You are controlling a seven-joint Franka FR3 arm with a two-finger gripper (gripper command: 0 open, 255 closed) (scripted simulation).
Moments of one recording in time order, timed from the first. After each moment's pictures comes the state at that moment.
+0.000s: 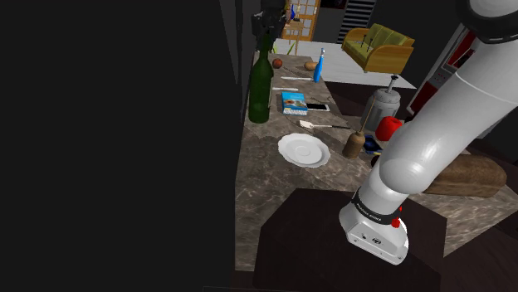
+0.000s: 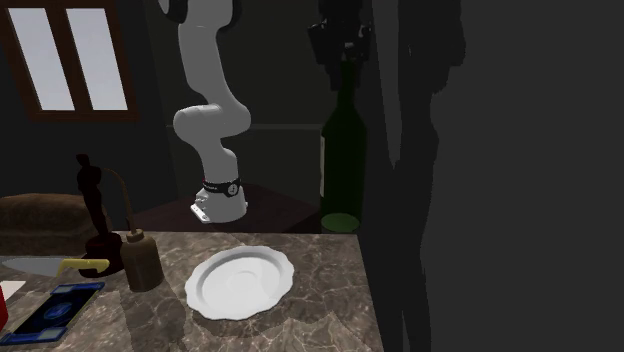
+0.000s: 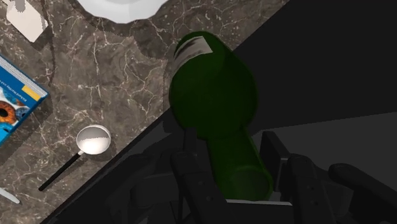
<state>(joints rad) 0.02 -0.17 -0.12 -1.79 0.04 1.72 0.03</state>
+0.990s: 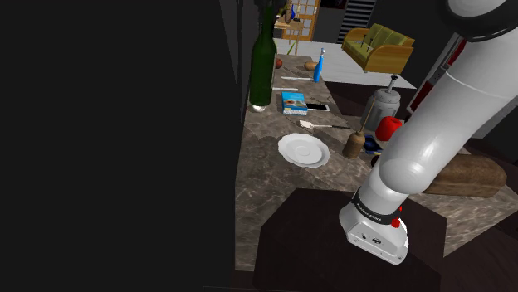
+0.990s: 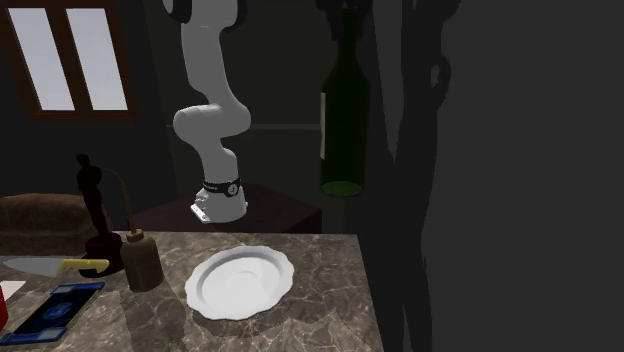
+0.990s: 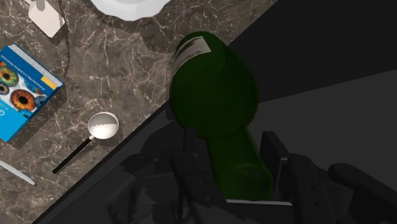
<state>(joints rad) 0.02 -0.10 -0.12 -1.51 0.05 1.50 0.03</state>
